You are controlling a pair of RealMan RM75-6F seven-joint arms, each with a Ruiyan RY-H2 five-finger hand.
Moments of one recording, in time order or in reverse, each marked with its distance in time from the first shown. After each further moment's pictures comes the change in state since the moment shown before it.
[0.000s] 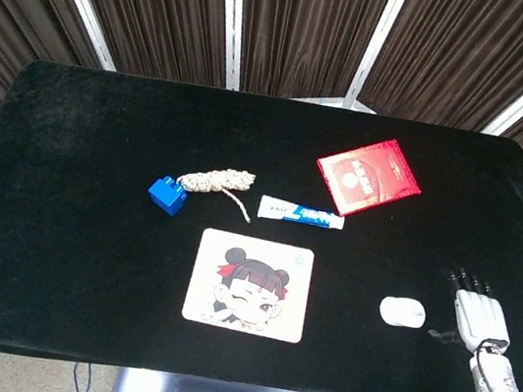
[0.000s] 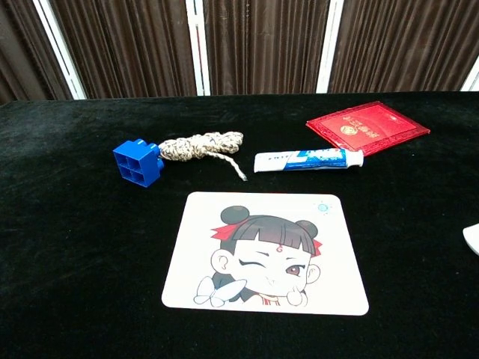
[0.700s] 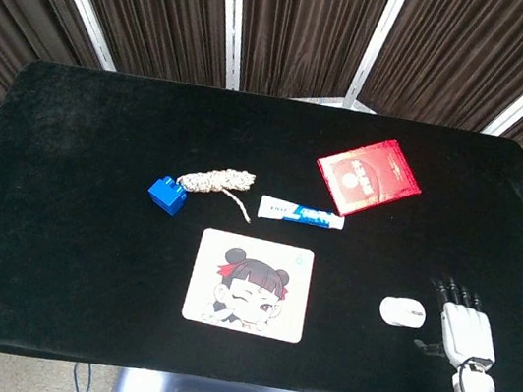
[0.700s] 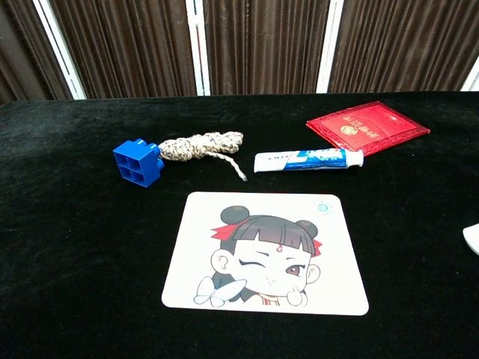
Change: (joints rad) left arm 0.002 0.013 0.010 0.004 0.016 -0.003 -0.029; right arm -0.070 -0.053 -0.008 -0.192 0.059 0.201 -0.246
